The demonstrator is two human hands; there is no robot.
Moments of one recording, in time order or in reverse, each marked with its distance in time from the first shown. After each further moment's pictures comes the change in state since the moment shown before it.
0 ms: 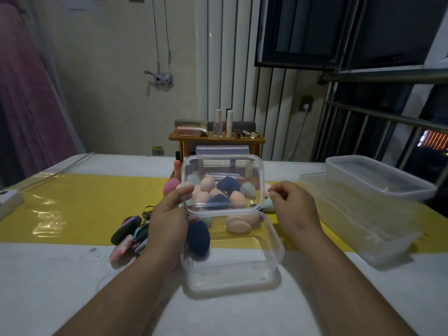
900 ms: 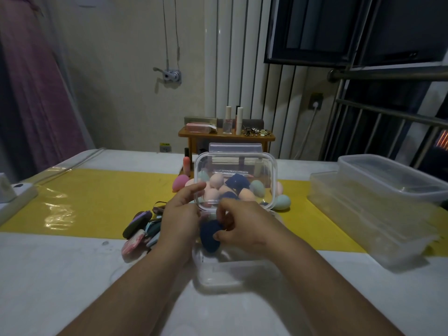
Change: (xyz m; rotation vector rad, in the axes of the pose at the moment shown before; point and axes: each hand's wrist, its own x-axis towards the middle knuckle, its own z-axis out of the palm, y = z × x) left_hand -0.008 0.012 0.005 -0.020 -0.015 -0.022; right_hand -0.036 -0.064 0.039 -0.248 -0.660 -0.281
